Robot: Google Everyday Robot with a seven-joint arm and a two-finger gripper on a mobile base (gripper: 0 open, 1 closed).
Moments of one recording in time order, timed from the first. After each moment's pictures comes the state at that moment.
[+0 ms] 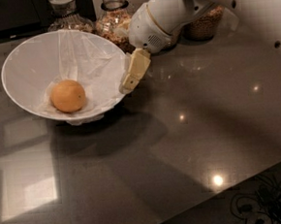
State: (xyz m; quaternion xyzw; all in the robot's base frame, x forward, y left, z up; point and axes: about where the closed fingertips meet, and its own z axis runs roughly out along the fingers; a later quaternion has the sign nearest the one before) arm 0.588 0.028 0.937 -0.69 0.61 0.18 0.34
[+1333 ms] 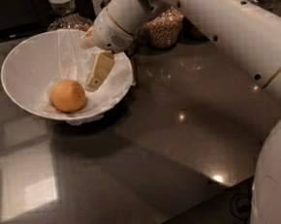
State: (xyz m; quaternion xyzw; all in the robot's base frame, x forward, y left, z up) arm 0.600 0.112 0.926 -0.72 0.57 0.23 0.32
